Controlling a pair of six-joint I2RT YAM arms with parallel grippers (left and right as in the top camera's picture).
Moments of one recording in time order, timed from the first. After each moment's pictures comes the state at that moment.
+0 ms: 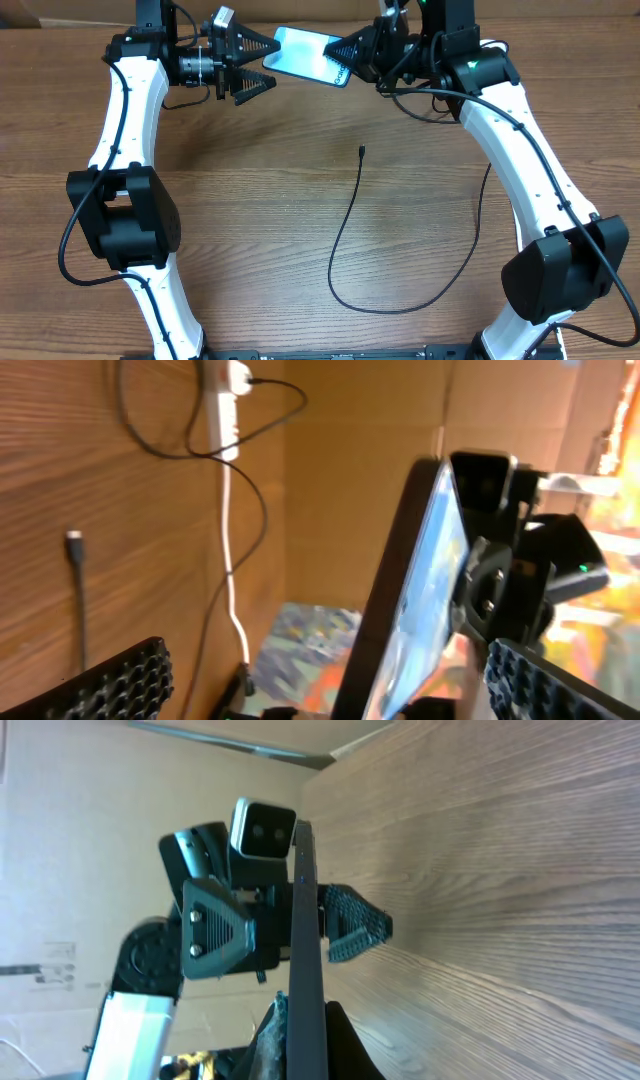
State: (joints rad) left arm 0.05 2.18 2.00 -0.99 1.42 -0.39; right arm 0.28 1.86 1.79 -0.49 -0.79 0.90
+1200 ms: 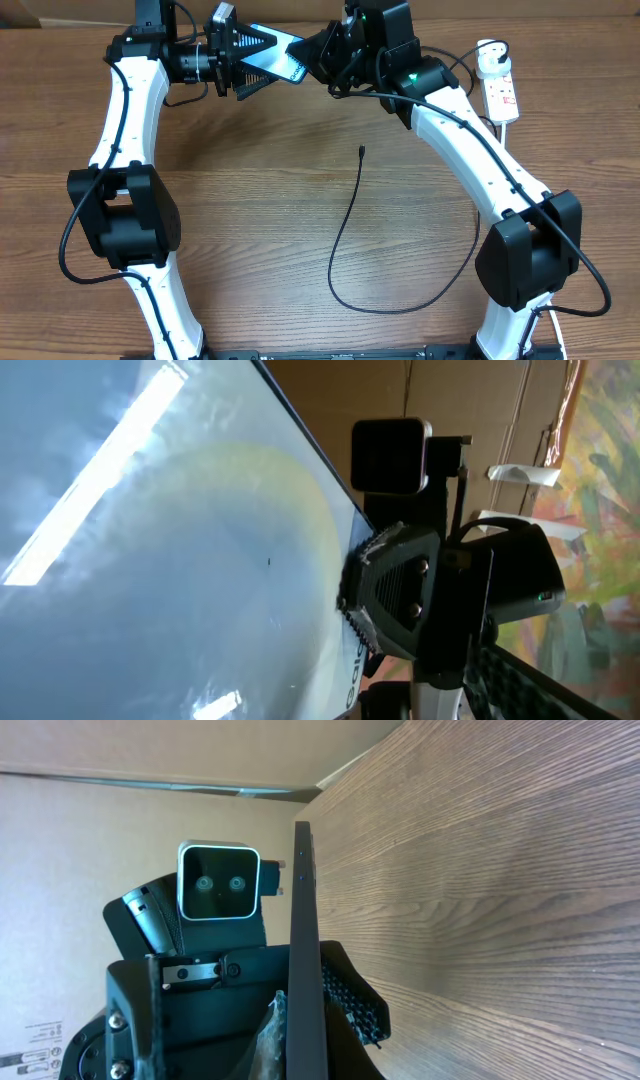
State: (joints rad) left arm 0.05 2.19 2.00 -0.93 1.51 -0.48; right arm 0.43 1.97 1.79 -0.30 -0.57 1.14
